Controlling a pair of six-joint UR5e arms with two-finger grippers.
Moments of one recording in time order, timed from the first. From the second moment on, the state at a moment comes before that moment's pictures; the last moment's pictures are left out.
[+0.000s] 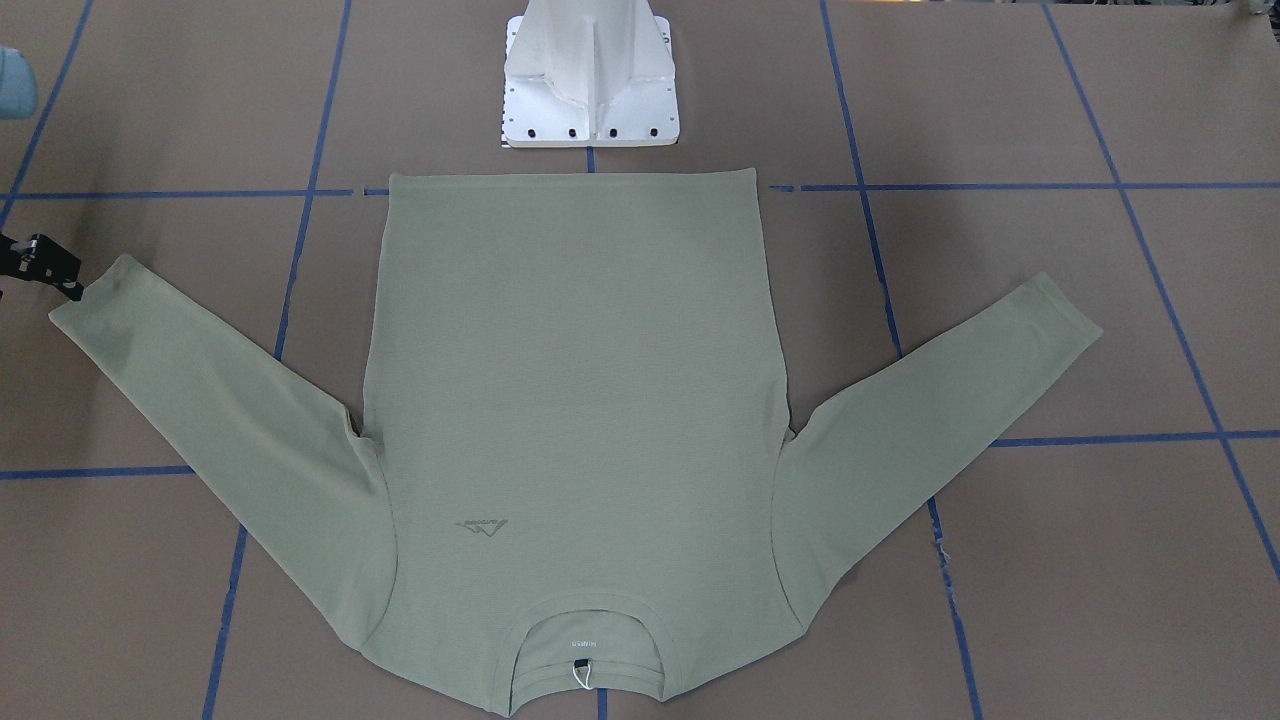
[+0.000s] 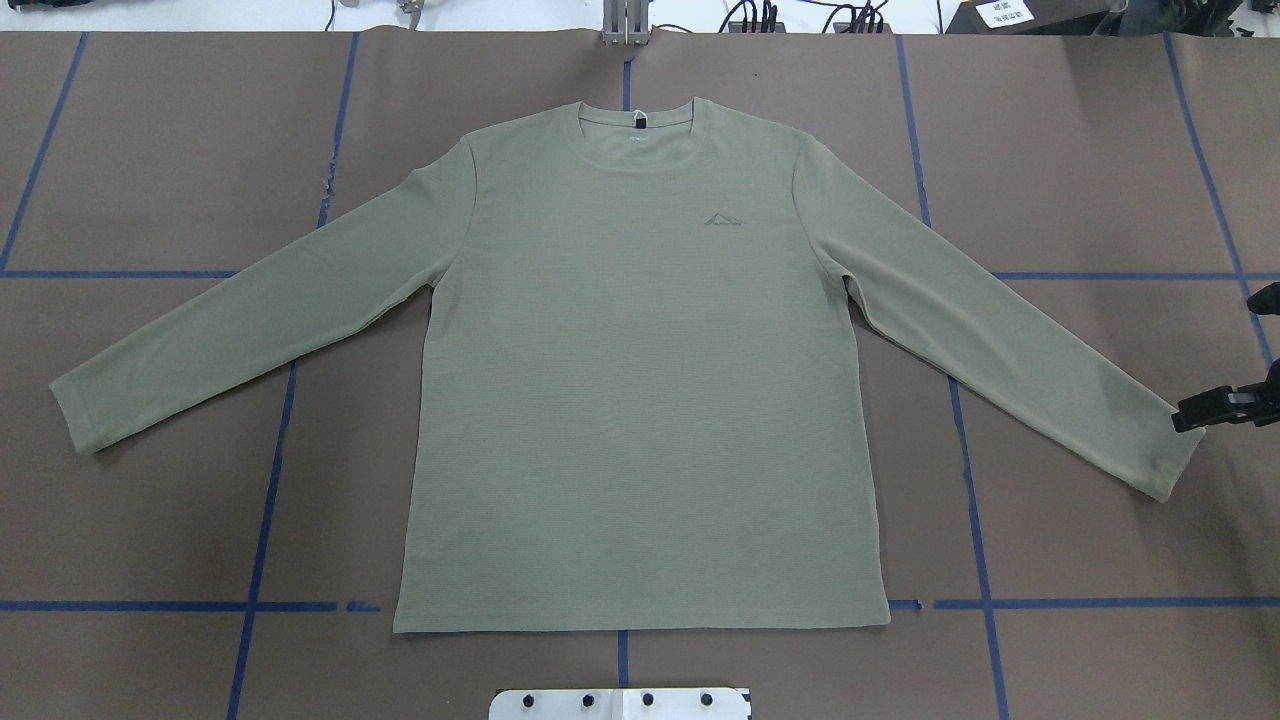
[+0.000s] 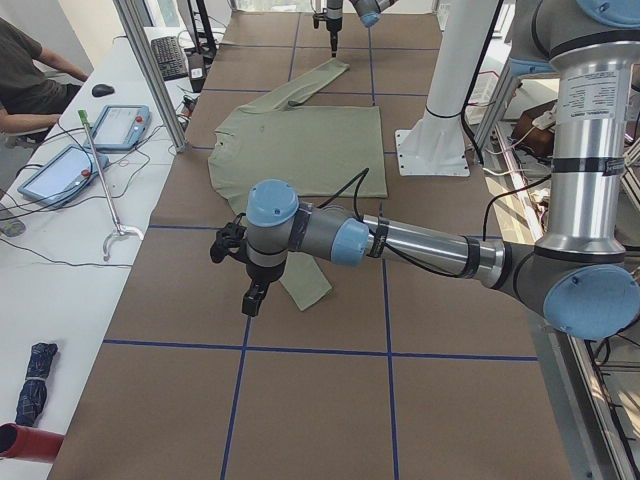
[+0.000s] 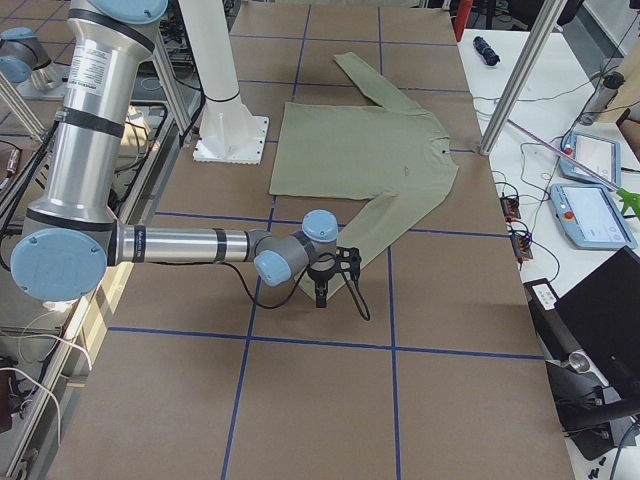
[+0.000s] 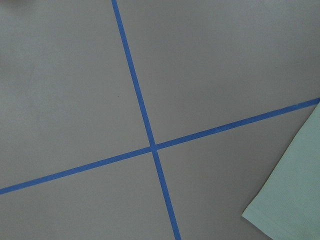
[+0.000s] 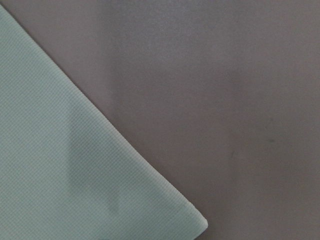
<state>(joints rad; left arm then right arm) -1.56 -1.54 -1.80 -1.66 -2.31 0.08 1.00 -1.81 1.71 -0.98 2.18 0.67</state>
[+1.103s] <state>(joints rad) -1.56 -1.54 -1.82 -1.66 -2.31 0.08 0.94 -1.79 1.67 -0.98 2.18 0.66</state>
